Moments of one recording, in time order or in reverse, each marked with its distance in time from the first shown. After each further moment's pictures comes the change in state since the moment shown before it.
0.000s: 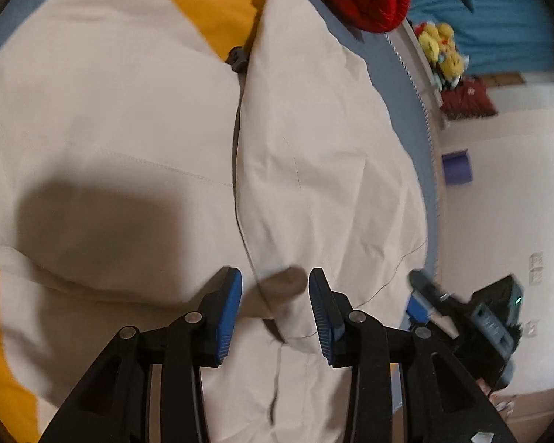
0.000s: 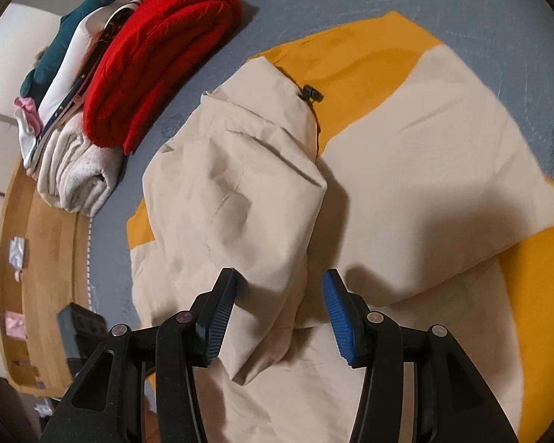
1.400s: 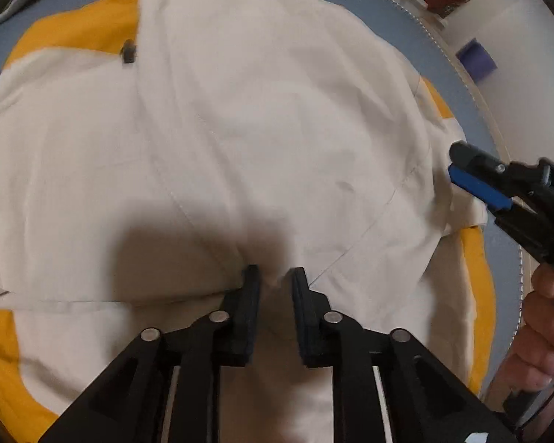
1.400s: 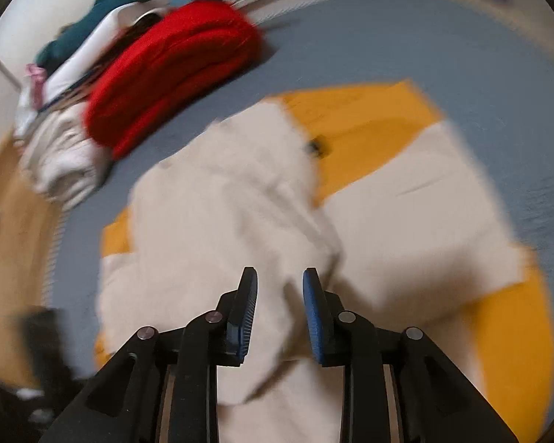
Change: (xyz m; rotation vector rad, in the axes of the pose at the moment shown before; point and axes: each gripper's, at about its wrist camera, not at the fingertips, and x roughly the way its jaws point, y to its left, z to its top) left arm 0.022 -0.028 -0.045 0.419 0.053 0.322; right arm -0.009 0.032 0.004 -0.171 -0.129 -0.081
